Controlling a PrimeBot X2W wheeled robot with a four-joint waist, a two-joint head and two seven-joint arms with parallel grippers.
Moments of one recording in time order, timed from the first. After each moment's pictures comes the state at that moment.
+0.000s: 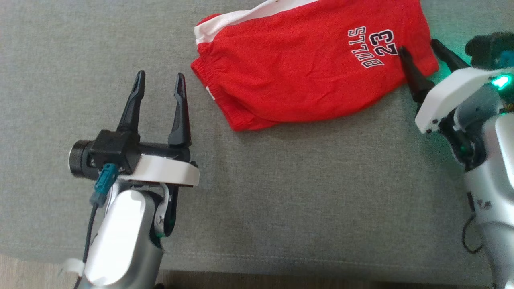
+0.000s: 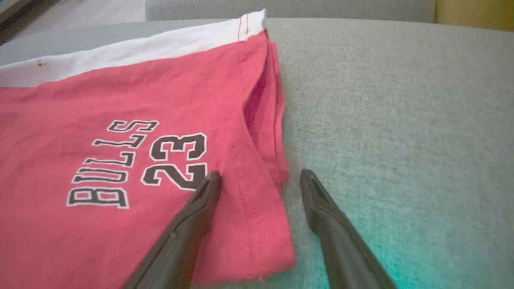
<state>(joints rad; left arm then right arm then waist) -0.32 0.08 -0.31 0.10 -0.18 0.16 -0.26 -0.58 -0.28 0.17 0.33 0.33 0.13 0.30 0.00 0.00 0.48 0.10</state>
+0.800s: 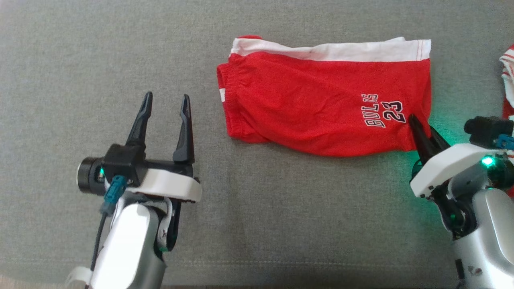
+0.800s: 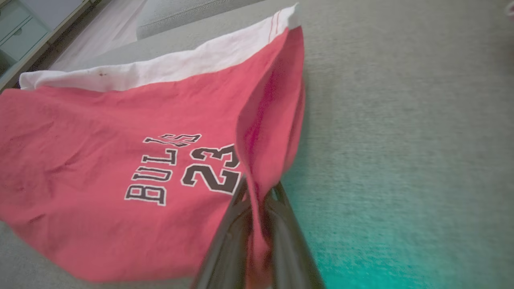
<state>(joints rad) -0.27 0.06 -0.30 0.15 -0.15 0.13 -0.26 -0.29 -0.19 0.05 0.27 0.42 0.13 0.26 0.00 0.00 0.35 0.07</state>
